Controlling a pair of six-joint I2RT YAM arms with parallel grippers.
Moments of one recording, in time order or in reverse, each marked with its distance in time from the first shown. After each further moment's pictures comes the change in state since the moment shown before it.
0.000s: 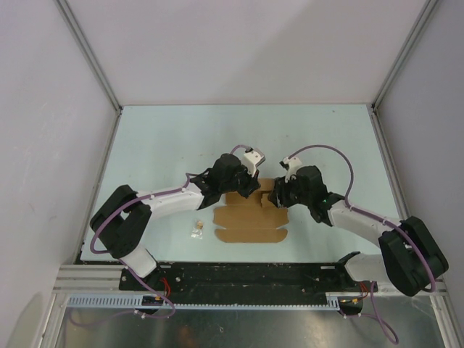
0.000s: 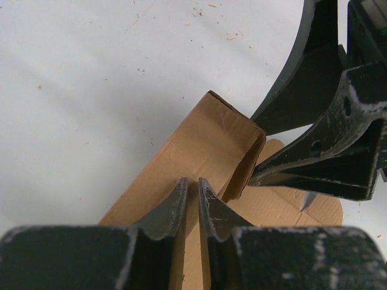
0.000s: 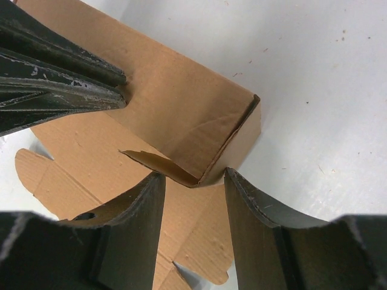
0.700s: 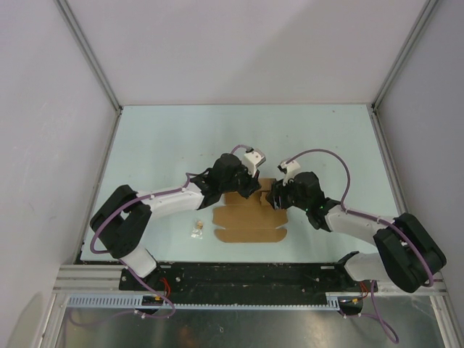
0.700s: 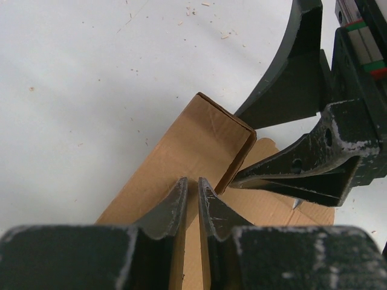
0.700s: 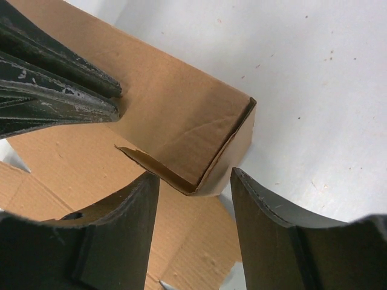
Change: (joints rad) left arm 0.000 0.000 0.001 -0.001 0.021 0.000; right arm 0.053 0.024 -0.076 0.175 0.097 -0.034
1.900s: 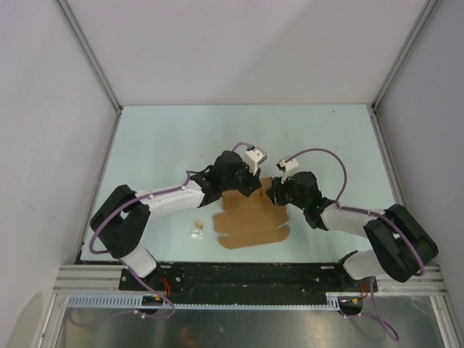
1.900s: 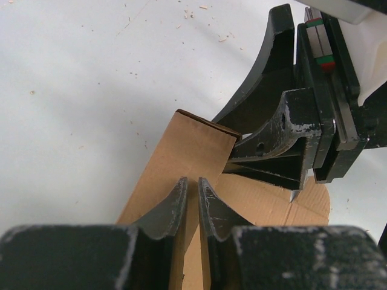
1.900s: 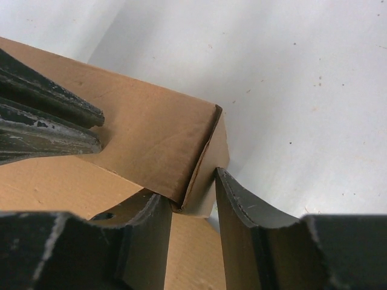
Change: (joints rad) left arm 0.000 0.000 0.042 -0.052 0.006 0.000; right arm 0.001 0.087 -0.006 0.156 0.036 -0.008
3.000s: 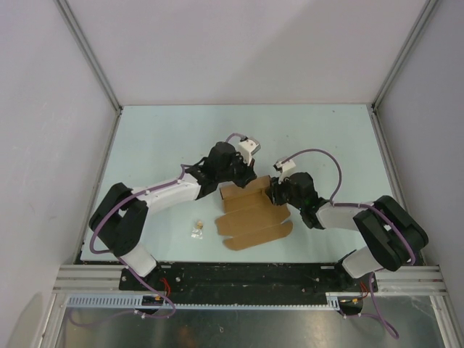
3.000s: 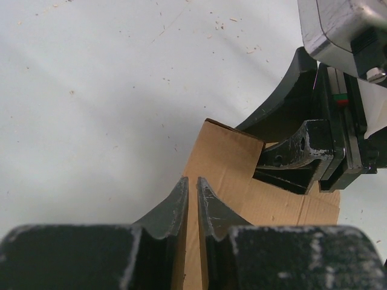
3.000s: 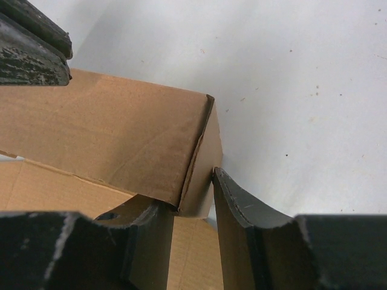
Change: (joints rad) left arm 0.074 0.006 0.051 -0.052 0.022 0.001; right arm 0.009 0.098 -0.001 0.109 0.031 -0.034
